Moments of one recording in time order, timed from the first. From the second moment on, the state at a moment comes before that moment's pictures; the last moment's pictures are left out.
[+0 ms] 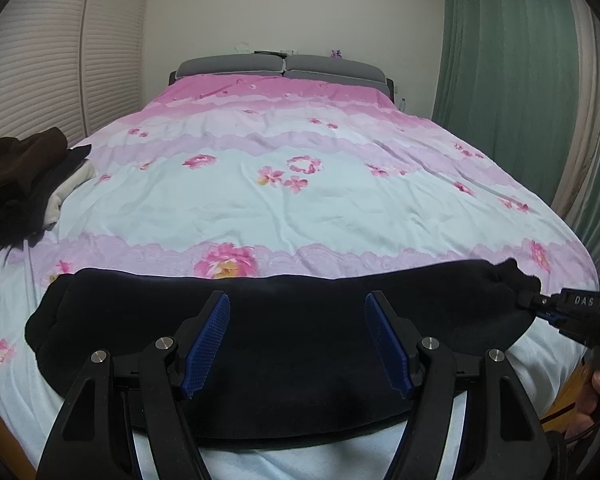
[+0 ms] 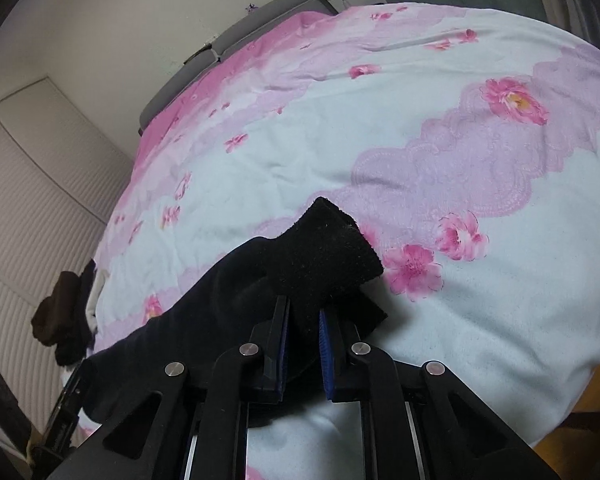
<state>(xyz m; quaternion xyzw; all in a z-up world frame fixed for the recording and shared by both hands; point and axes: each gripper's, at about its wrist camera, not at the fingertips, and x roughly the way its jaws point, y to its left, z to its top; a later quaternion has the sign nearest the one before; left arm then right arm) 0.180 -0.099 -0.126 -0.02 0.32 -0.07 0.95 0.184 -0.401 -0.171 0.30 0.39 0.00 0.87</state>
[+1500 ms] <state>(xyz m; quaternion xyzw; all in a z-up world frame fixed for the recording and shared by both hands) 0.169 -0.097 -0.112 -0.02 0.33 -0.07 0.94 0.192 -0.377 -0.175 0.34 0.36 0.07 0.86</state>
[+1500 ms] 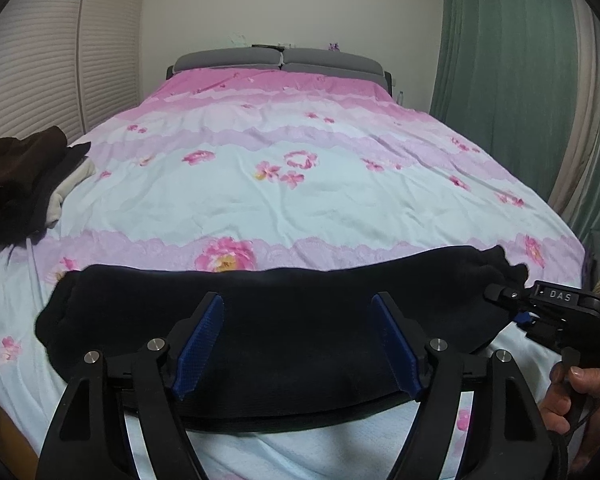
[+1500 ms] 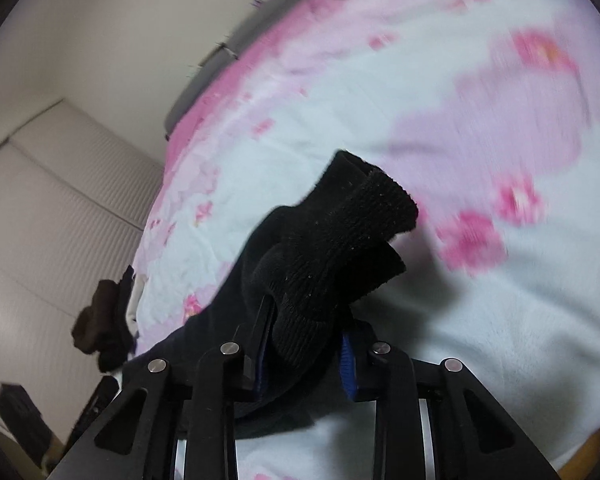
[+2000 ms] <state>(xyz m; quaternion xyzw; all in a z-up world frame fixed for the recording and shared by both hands) 0.115 0.039 -0.048 -0.06 0.27 0.02 0.96 0.167 -0.196 -0.036 0.03 0.24 0.07 0.97</state>
